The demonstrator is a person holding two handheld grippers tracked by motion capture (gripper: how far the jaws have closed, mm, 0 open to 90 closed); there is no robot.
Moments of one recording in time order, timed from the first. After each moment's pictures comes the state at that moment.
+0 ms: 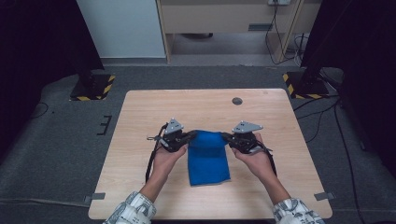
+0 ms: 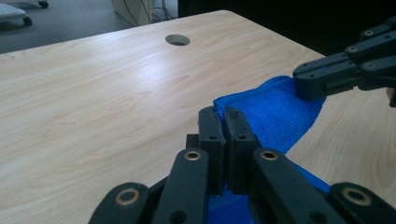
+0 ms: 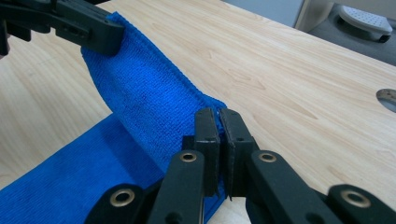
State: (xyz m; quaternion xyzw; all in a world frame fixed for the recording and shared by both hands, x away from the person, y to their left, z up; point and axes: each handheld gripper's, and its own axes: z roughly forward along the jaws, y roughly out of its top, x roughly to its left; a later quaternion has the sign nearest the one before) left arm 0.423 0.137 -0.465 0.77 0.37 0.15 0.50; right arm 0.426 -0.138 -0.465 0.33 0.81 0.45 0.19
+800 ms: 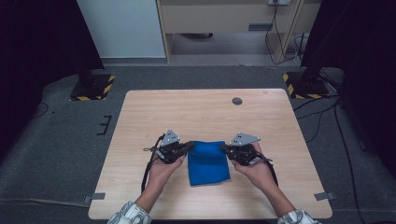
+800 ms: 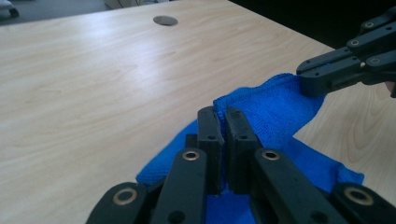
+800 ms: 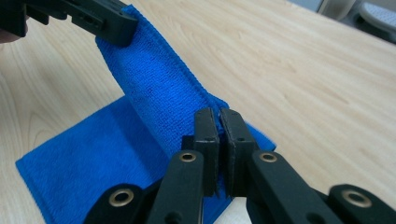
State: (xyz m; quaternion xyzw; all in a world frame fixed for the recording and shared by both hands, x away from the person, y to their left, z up) left arm 0.393 0.146 -0.484 0.77 0.36 0.13 0.50; right arm 0.394 -0.134 -0.477 0.29 0.83 0.44 0.18
